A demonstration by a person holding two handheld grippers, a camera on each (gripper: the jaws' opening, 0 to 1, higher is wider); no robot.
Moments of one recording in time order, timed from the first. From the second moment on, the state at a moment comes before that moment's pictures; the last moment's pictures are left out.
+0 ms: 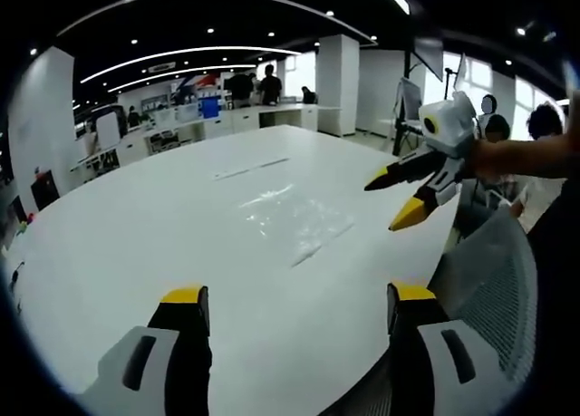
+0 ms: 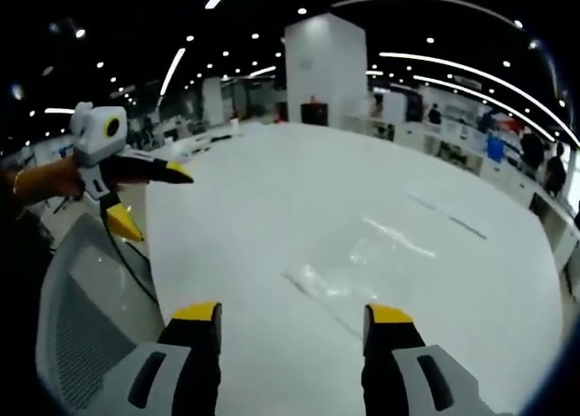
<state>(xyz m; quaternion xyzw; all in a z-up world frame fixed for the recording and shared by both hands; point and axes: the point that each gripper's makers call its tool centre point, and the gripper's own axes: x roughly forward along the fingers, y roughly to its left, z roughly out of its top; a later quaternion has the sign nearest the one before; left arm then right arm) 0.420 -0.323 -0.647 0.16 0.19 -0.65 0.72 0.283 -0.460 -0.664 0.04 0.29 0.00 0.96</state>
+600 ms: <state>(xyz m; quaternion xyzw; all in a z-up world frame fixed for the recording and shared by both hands) 0.407 -0.330 -0.652 0.16 0.20 -0.66 0.70 0.328 -0.462 -0.690 -0.02 0.32 0.06 0.94</state>
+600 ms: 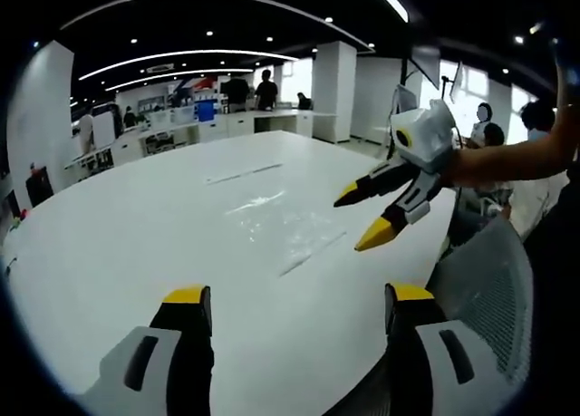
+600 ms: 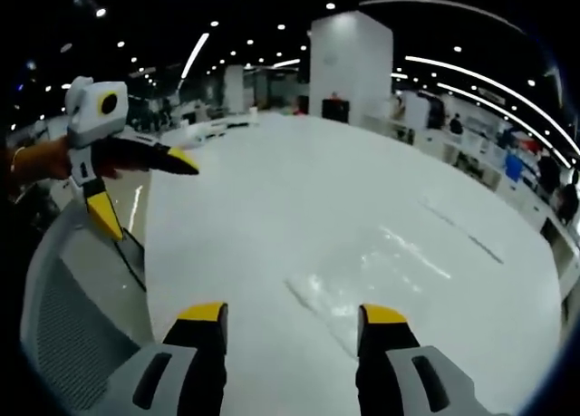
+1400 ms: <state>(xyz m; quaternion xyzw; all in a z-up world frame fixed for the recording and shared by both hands) 0.414 -0.336 -0.661 0.15 0.22 -0.66 0.71 0.391 -0.455 -0.734 -0.04 0.36 0.14 0.92</state>
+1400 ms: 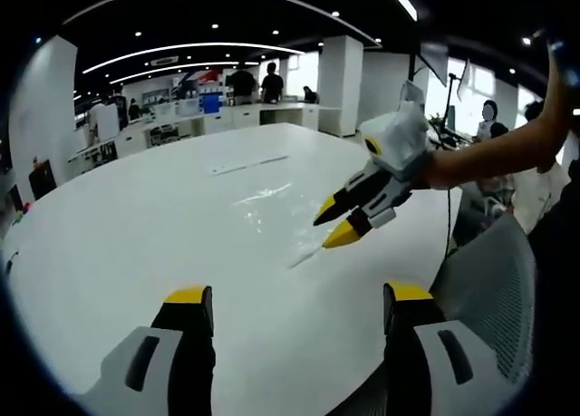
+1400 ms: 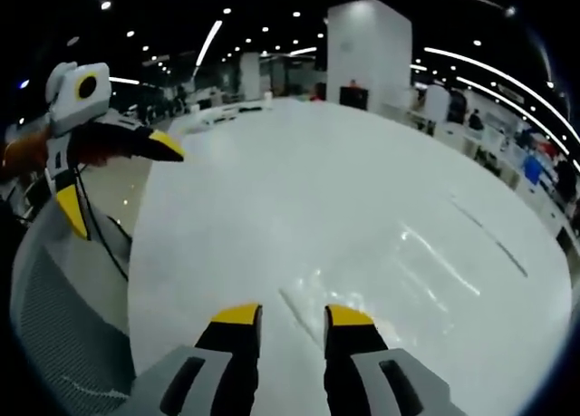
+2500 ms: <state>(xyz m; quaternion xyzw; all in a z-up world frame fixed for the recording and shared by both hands) 0.444 -0.316 -0.664 0.15 0.23 -0.62 0.74 0.400 -0.459 -0.779 -0.08 0.41 0.16 0.89</state>
